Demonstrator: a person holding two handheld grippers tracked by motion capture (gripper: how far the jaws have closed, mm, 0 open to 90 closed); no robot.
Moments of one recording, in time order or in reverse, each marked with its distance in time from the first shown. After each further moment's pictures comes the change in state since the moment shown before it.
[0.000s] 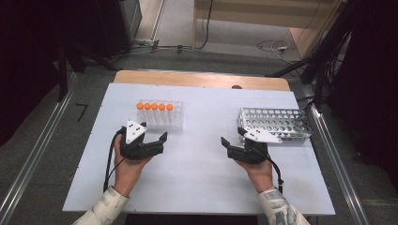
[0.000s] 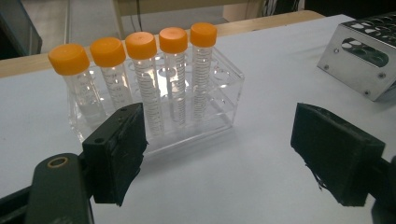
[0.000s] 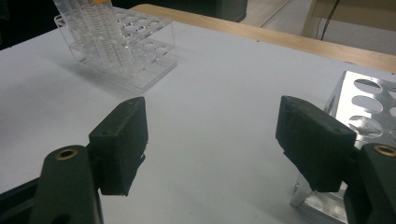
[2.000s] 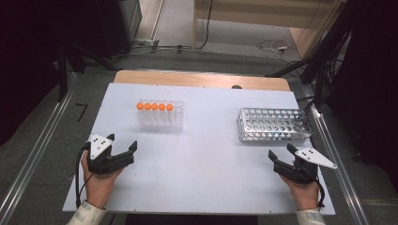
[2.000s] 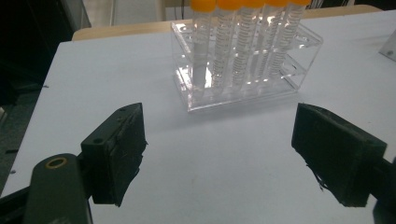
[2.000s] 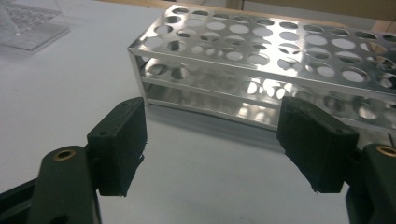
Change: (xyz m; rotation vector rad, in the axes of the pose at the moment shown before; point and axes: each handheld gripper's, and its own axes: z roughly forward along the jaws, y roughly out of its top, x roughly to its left) left arm 0.050 -0.040 -0.051 0.006 0.141 -0.070; right arm -0.077 -0.059 -0.093 0.024 -0.251 0.090
